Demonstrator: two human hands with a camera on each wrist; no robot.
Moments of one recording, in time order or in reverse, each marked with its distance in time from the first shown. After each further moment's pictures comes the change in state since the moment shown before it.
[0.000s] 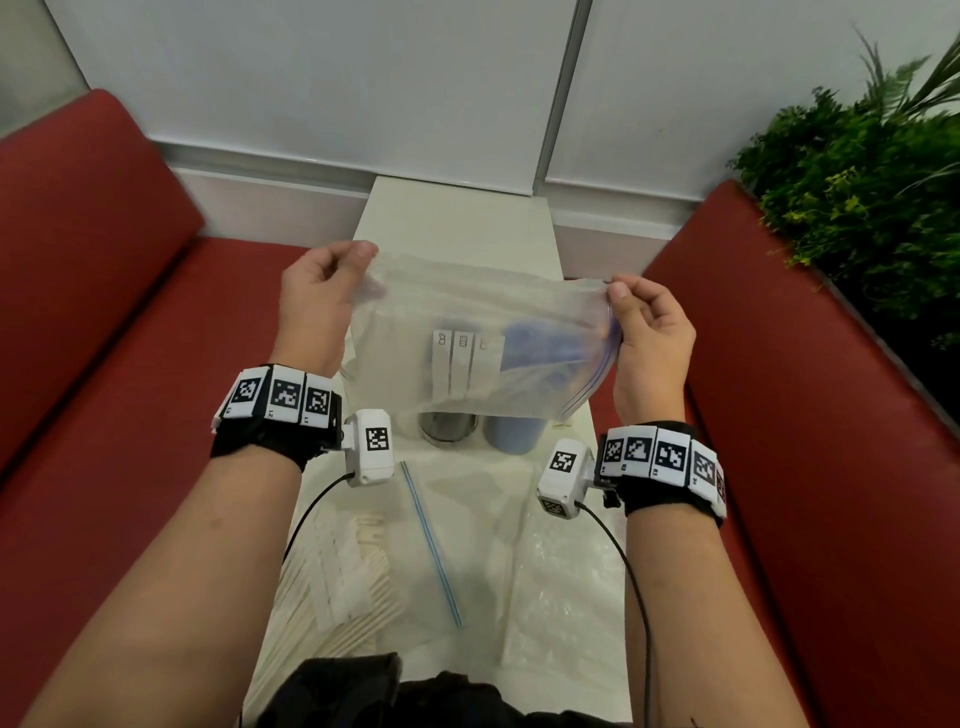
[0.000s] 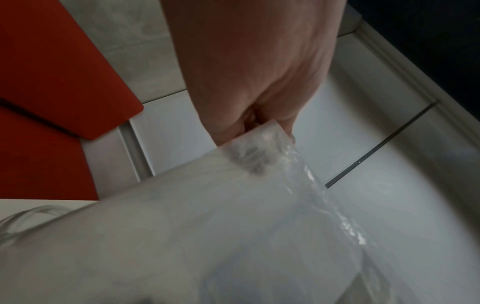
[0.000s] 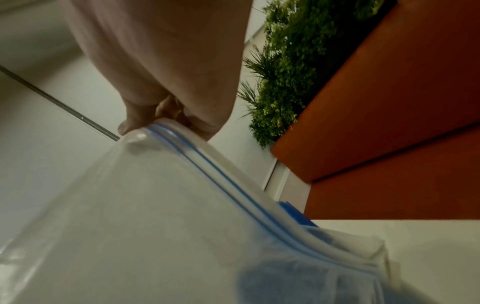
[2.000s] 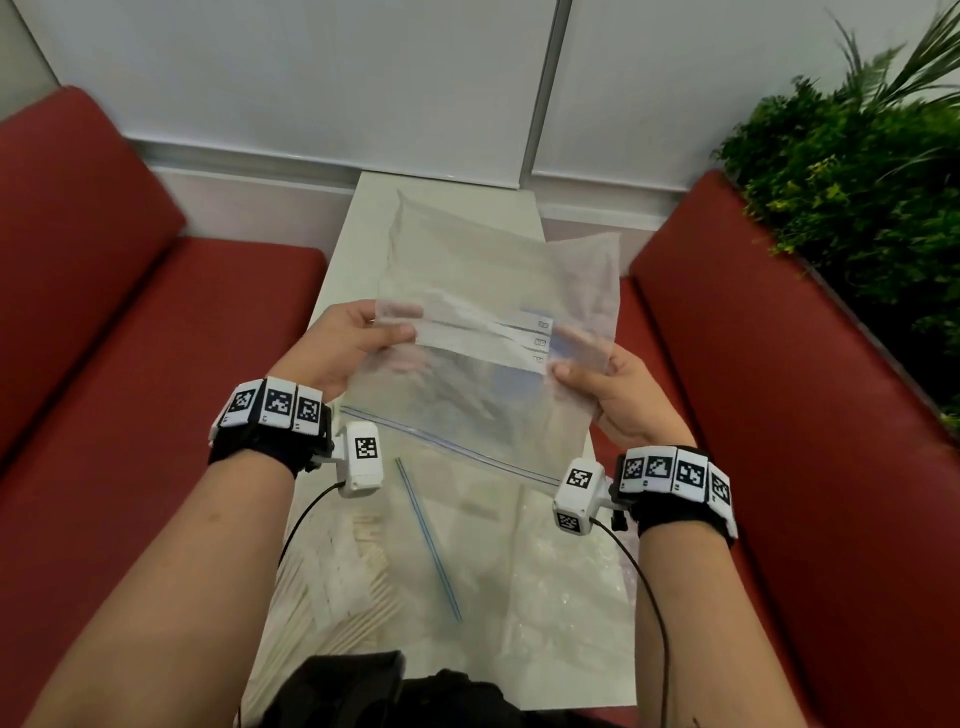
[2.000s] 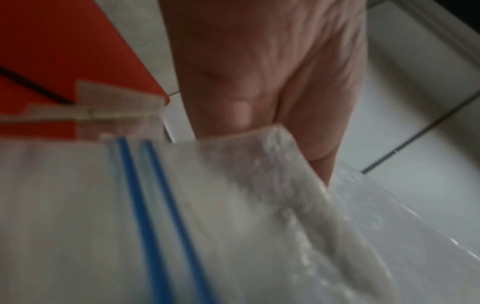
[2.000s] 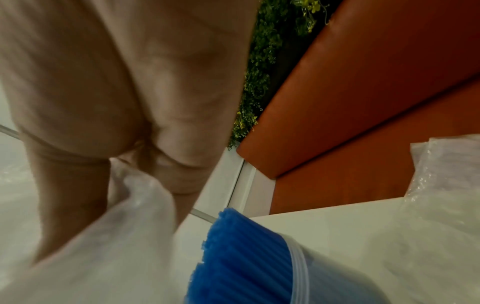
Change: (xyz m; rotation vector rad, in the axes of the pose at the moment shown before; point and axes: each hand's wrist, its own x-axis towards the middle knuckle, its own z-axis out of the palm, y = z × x) left_hand -0.013 -0.028 -0.008 0.044 -0.471 -0.401; right_hand -0.021 0.030 -0.042 0.037 -0.494 0.451
